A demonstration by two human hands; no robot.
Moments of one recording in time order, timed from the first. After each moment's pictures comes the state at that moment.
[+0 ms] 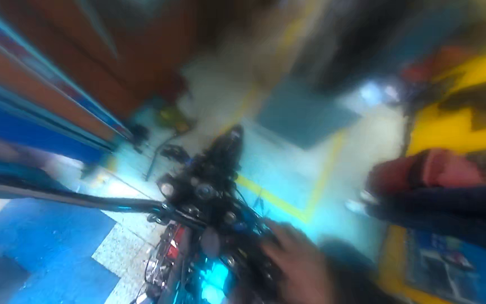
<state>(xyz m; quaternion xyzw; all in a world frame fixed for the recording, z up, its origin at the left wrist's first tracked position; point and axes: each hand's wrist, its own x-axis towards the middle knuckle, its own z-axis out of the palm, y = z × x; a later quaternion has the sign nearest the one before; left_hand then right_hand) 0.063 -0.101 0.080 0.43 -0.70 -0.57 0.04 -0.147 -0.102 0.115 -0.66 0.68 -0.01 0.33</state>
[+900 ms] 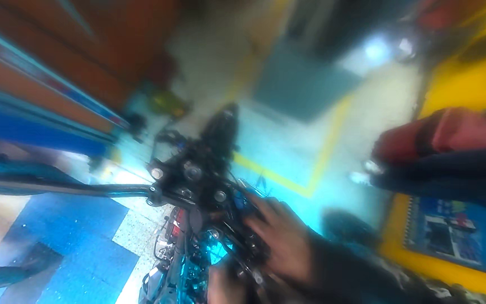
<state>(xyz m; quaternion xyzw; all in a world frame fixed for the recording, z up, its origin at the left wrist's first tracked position) 0.052 -0.088 0.073 0.54 -0.61 -0.57 0.09 -0.152 -0.094 0.113 -0.67 0.67 0.00 0.32</state>
